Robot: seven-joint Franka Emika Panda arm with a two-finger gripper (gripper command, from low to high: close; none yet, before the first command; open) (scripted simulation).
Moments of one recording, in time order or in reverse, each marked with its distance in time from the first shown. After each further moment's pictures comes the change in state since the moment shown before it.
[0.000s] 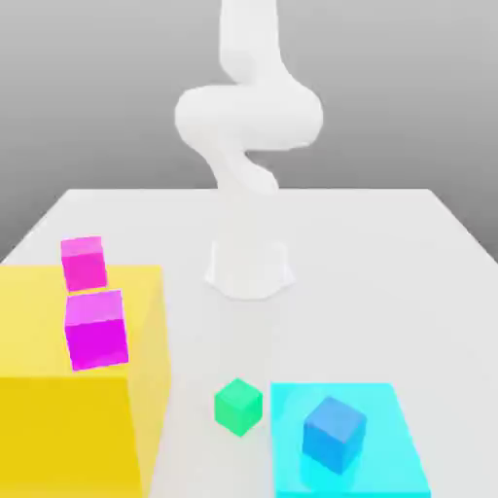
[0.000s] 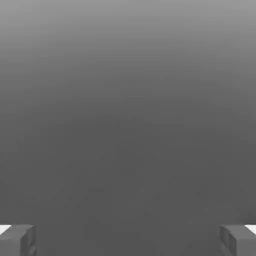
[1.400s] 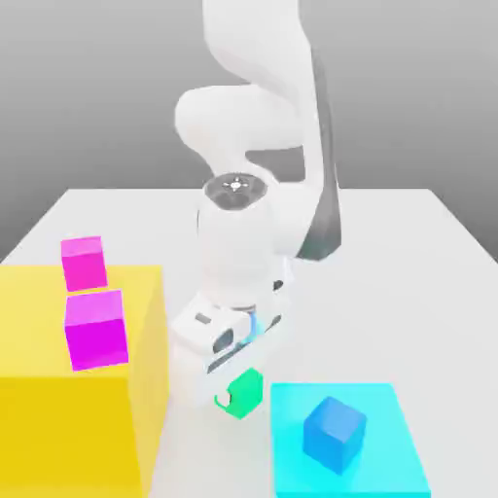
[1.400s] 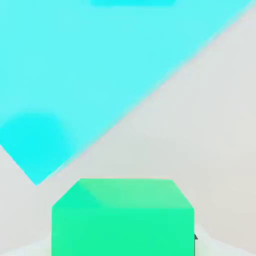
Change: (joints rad) arm 0.091 0.790 -0.117 -0.460 0.040 0.528 -0.858
